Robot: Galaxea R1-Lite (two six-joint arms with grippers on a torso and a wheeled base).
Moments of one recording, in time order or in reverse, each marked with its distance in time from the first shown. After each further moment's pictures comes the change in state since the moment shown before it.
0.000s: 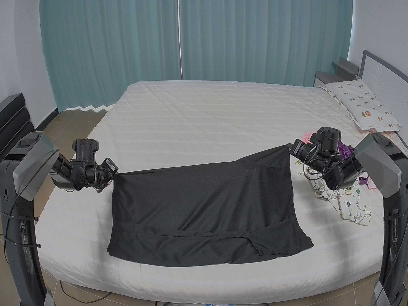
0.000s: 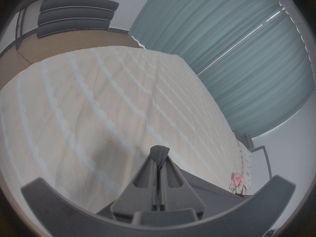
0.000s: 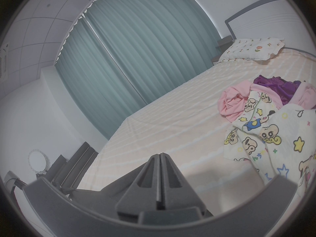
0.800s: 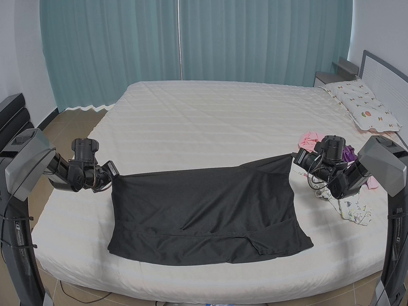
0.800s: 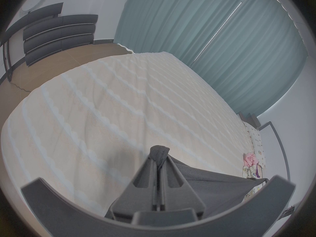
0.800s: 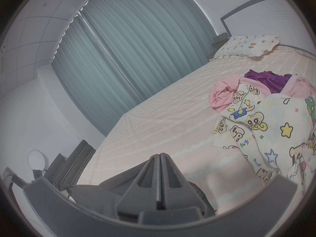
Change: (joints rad) left arm -0.020 -0.065 0.092 -0.001 0.033 0.202; right arm -0.010 -0.037 0.177 -0.106 0.005 0.001
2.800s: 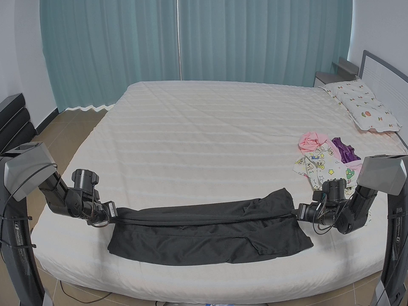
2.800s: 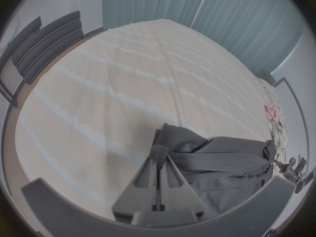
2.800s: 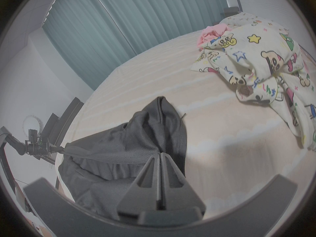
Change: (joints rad) left arm 0.005 0.000 0.311 0.003 0.002 0.269; right arm -0.004 0.010 0.454 -0.022 0.111 -0.232
